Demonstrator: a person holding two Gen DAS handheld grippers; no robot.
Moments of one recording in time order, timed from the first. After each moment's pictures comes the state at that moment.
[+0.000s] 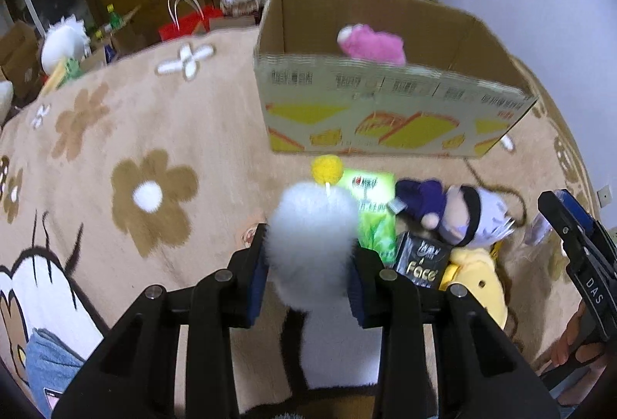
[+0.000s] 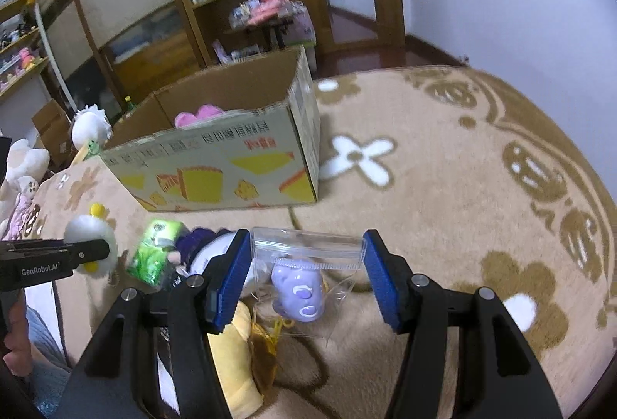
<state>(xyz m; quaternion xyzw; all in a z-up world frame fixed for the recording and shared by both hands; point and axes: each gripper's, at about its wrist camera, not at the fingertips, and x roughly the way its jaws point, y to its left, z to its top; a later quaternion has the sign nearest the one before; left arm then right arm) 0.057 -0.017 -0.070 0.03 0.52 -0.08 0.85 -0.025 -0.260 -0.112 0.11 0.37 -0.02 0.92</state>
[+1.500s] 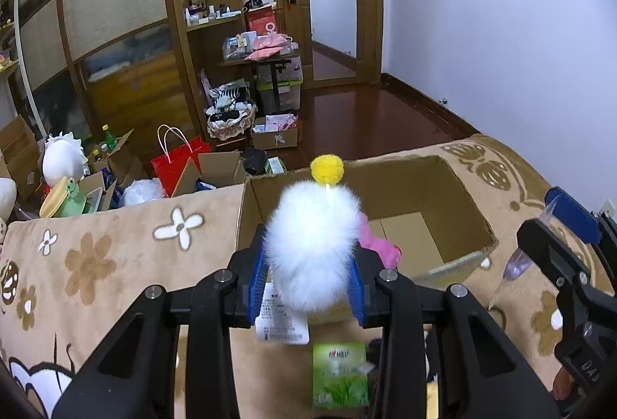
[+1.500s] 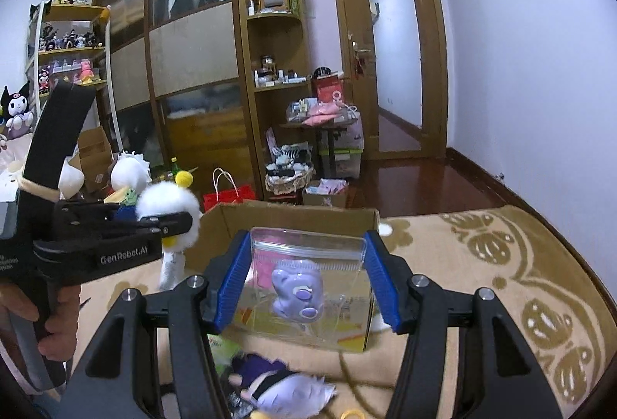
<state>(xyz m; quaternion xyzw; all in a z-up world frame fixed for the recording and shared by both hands) 0.112 -0.050 0.007 0.07 0.33 -0.12 0.93 0.004 -0.224 -0.027 0.04 0.19 0.04 0.98</state>
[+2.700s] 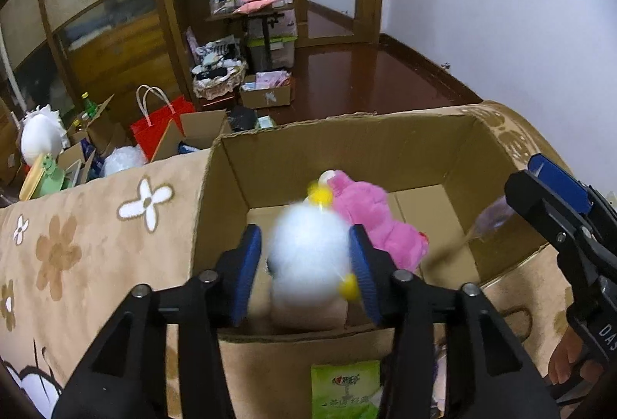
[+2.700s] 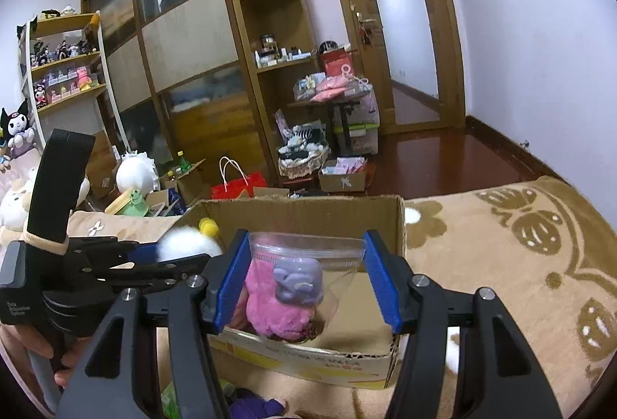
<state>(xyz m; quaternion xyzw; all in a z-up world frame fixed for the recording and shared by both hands) 0.168 -0.060 -0.052 0.07 0.41 -0.12 0.90 0.076 -0.238 -0.067 0.09 0.24 0.08 0.96</state>
